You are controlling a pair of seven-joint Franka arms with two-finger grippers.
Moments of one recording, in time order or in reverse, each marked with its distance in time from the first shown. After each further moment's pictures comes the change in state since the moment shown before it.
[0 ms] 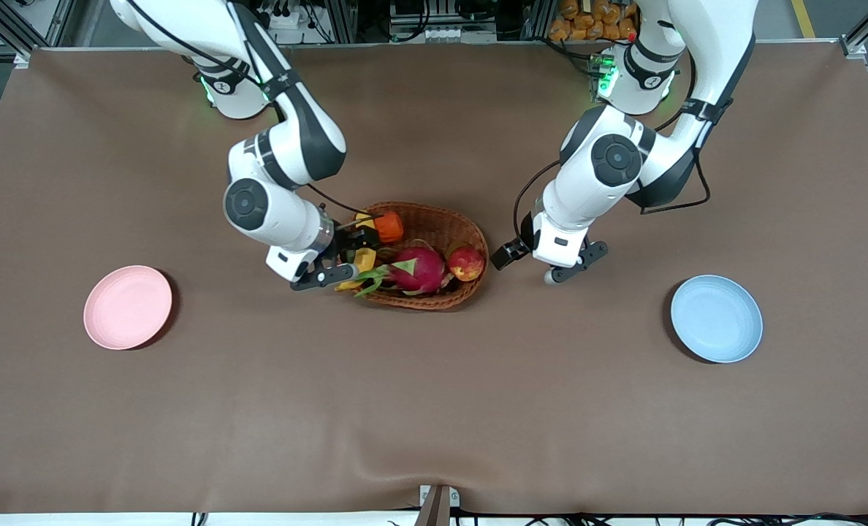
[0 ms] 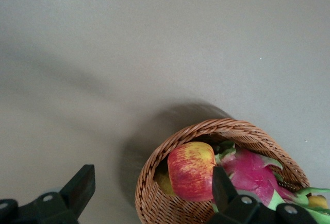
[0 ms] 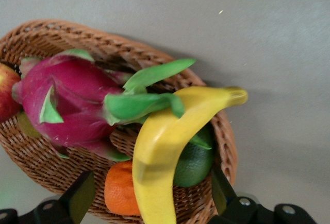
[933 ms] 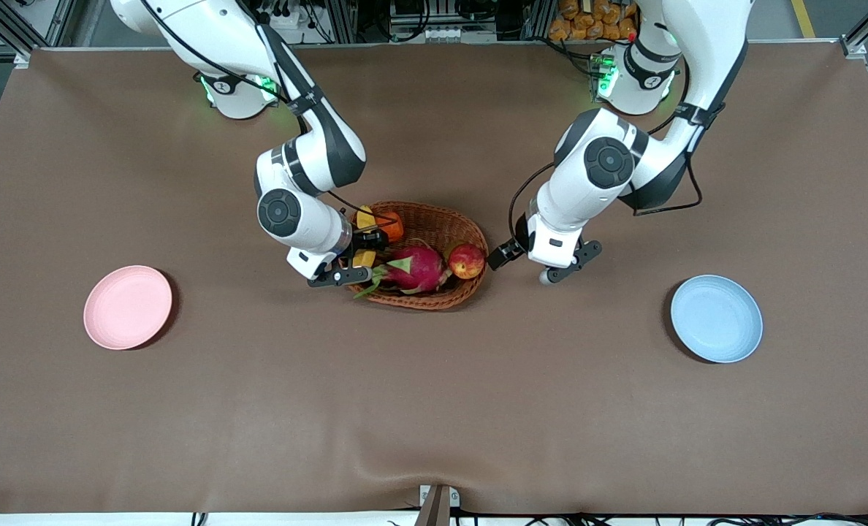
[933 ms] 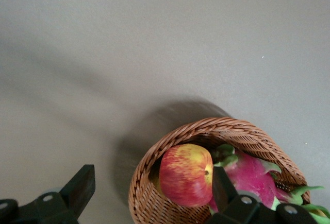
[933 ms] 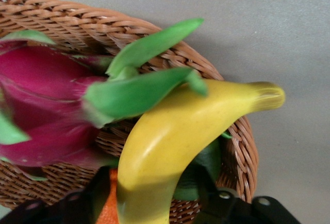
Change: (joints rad) left arm -0.017 0.023 0.000 -0.002 0.000 0.031 -0.049; right arm 0.035 0.068 -0.002 -0.018 0.002 0.046 0.095
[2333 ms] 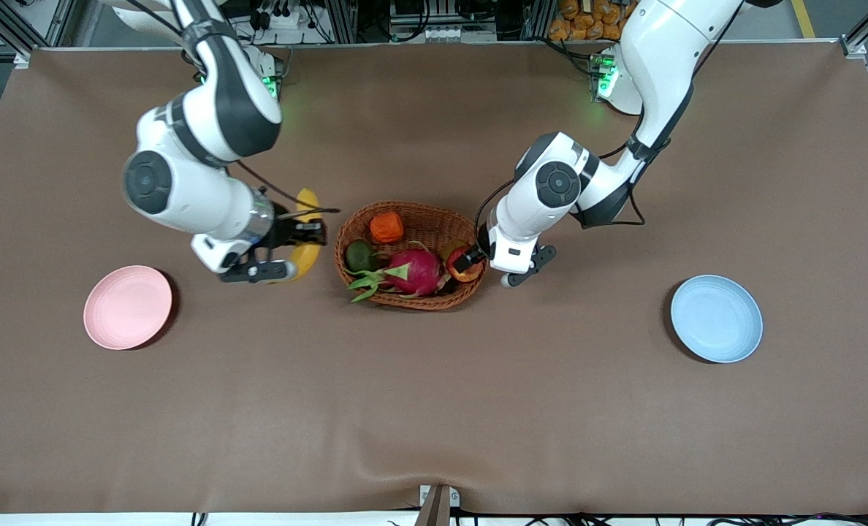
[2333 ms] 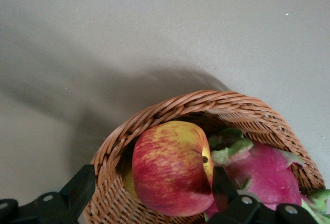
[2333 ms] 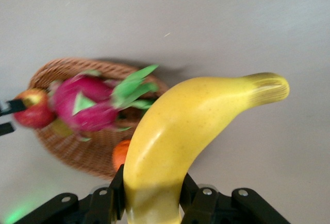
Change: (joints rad) left arm -0.090 0.180 -0.001 0.057 -0.001 0.118 -0.105; right arm -0.090 -0.219 -0.127 0.130 -0.068 -0.333 0.020
